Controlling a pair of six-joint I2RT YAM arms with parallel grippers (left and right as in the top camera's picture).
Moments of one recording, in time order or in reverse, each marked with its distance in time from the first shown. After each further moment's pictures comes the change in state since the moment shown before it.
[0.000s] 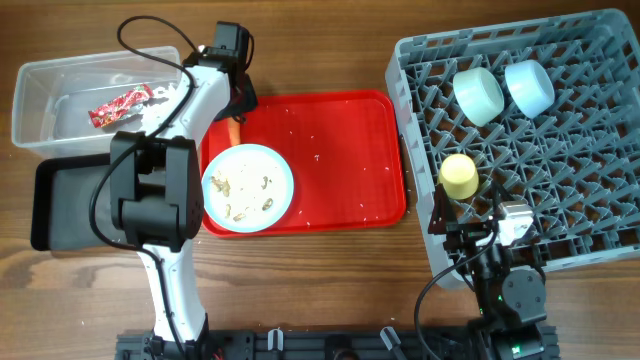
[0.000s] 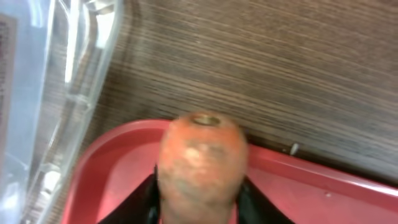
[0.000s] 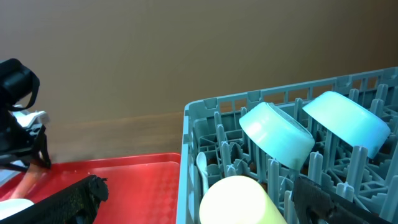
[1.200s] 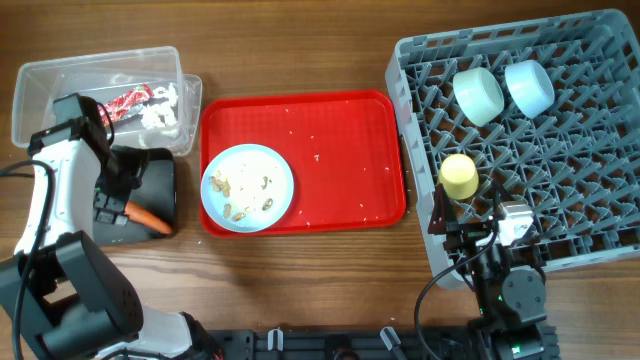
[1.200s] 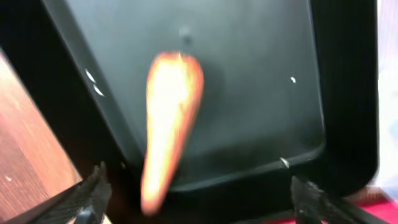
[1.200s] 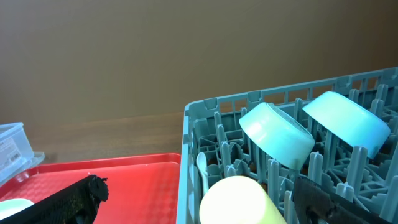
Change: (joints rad) left arm 0.536 -0.520 -0.484 -0.272 0.146 -0.494; right arm 0.000 -0.001 0.000 0.000 0.000 0.000
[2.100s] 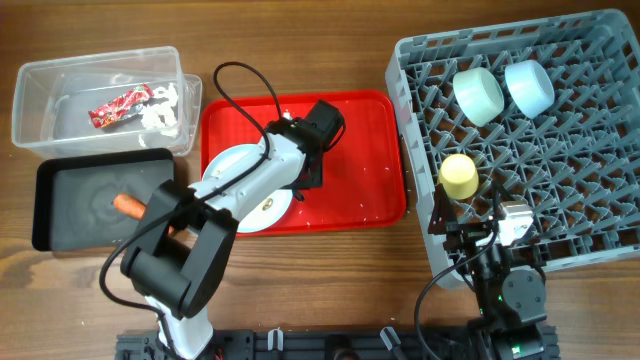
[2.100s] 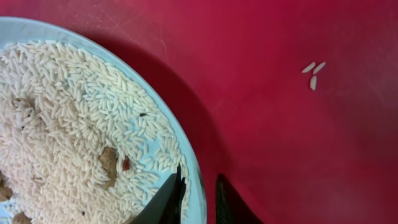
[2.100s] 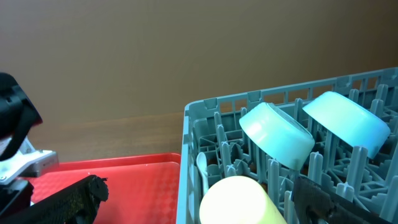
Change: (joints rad) left arm -0.961 0.243 0.089 0.196 -0.158 0.389; right arm 0.000 0.000 0.000 0.000 0.000 0.000
